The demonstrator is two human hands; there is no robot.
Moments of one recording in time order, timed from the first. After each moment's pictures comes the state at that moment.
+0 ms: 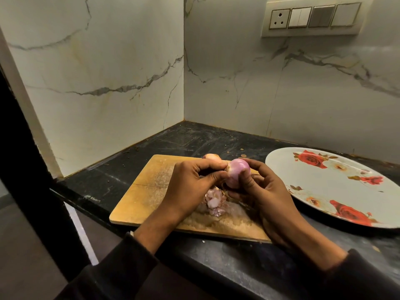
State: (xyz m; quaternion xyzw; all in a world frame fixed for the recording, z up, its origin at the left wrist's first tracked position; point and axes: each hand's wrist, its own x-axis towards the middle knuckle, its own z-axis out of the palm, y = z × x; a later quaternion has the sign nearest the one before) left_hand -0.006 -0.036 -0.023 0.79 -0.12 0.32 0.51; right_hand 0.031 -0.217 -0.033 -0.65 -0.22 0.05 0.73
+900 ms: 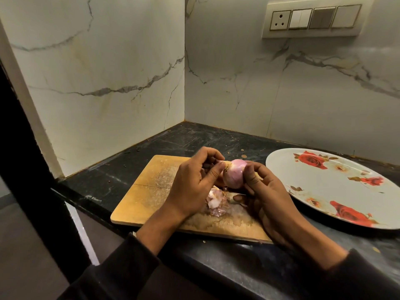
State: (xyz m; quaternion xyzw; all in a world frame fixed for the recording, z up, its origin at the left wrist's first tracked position) left_hand -0.002 -0.038 -0.024 0.81 -0.14 0.34 0.46; right_hand 0.023 -0.213 -0.021 -0.62 -0.18 0.09 0.75
